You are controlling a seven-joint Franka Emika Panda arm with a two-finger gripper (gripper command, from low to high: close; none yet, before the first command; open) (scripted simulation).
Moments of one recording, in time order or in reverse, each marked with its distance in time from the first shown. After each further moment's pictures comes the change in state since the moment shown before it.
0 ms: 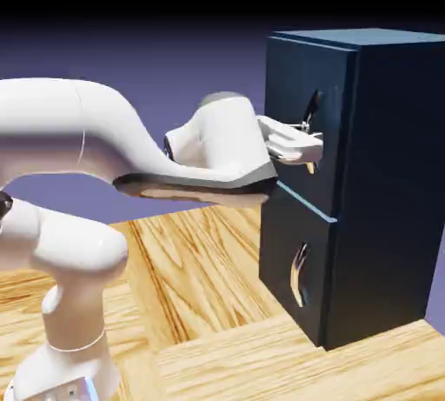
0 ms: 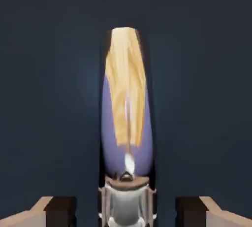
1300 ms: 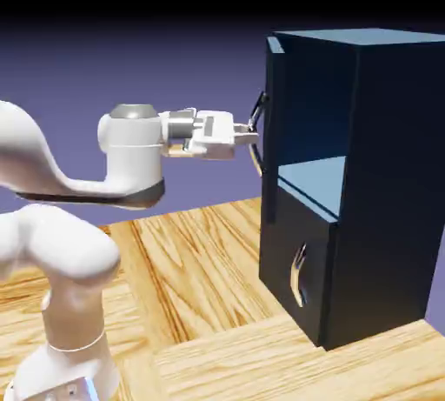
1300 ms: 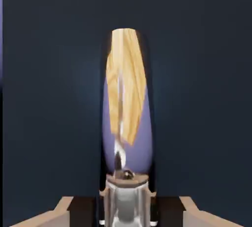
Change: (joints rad) arm -0.306 -0.223 0.675 -0.447 0.911 -0.638 -0.313
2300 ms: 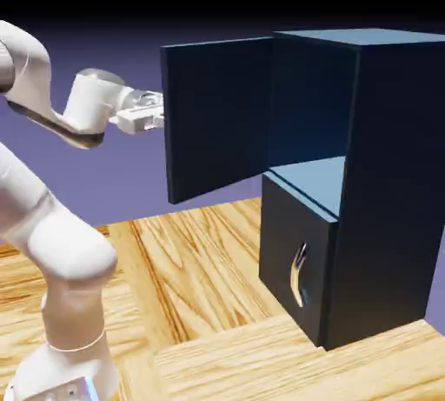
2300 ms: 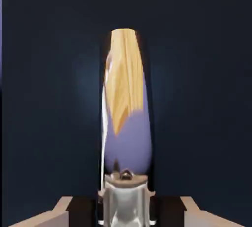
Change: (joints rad) arm -0.193 0.759 0.984 0.581 0.974 -1.107 0.277
